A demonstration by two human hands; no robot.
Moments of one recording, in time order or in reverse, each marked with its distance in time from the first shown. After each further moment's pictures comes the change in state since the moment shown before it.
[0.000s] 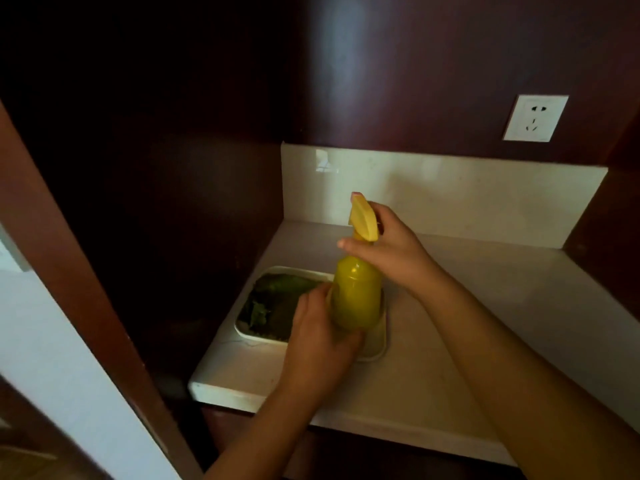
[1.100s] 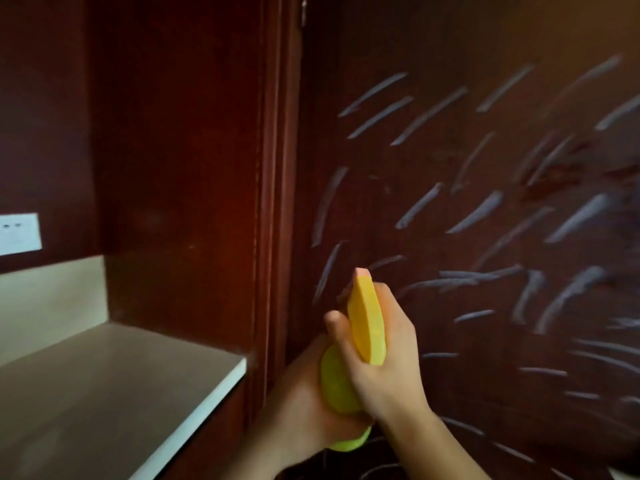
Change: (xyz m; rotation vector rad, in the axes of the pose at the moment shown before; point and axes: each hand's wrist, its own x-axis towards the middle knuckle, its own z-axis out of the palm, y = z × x) left_hand -0.186 0.268 0.034 -0.721 -1.305 0.886; right_hand -0.412 -0.215 -0.078 -0.980 1.396 -0.010
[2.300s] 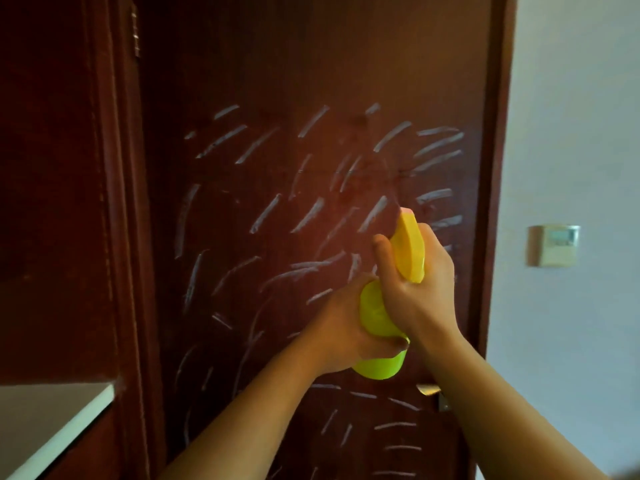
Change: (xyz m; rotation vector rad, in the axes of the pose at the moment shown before) left_hand 0.042 0.191 0.169 -0.177 -0.254 0.395; right_hand 0.001 -0.050 -0.253 -0.406 0.422 0.001
